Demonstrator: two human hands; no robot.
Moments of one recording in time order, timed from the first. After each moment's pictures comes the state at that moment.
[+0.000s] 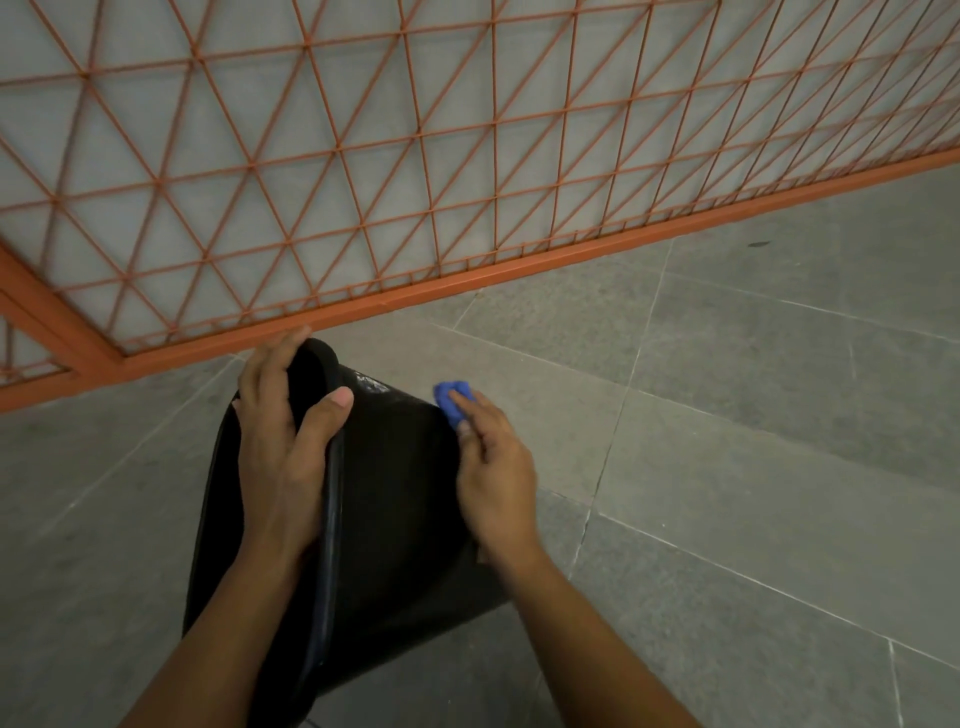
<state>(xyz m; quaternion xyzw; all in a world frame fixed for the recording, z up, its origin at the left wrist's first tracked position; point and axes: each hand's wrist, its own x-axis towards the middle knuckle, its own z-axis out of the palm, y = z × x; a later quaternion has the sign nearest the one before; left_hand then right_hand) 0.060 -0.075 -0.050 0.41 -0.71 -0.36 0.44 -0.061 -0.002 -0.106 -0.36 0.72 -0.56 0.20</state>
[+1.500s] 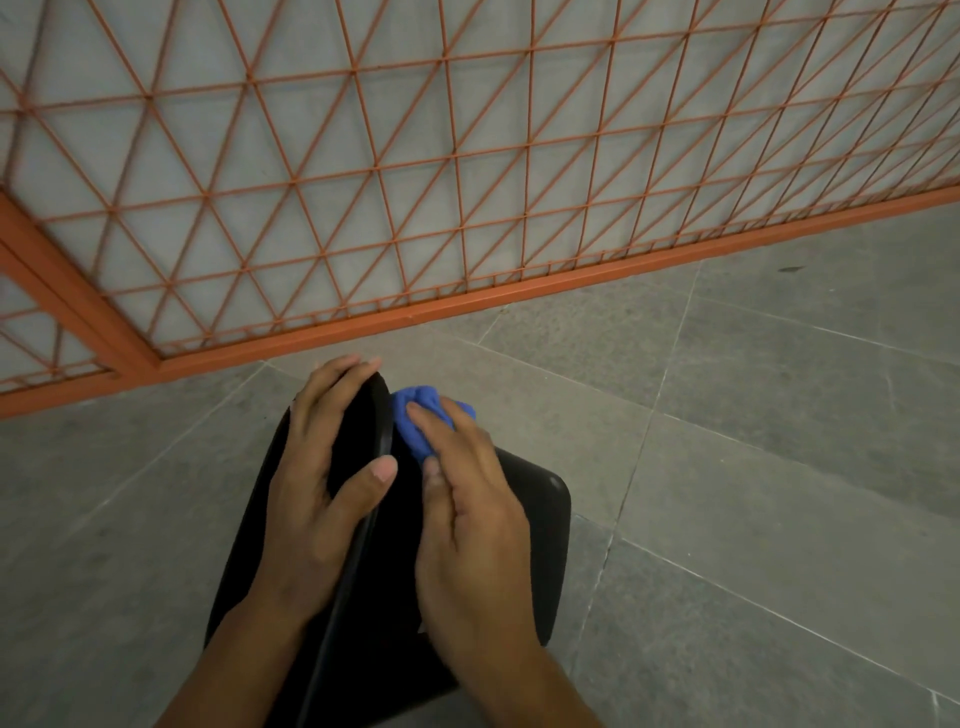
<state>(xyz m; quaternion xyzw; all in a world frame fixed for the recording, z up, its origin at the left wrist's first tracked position) 0.077 -0.062 -0.048 0.28 -0.79 -0.35 0.41 -0.009 0.026 -0.045 -0.45 0.64 -0.61 0.16</state>
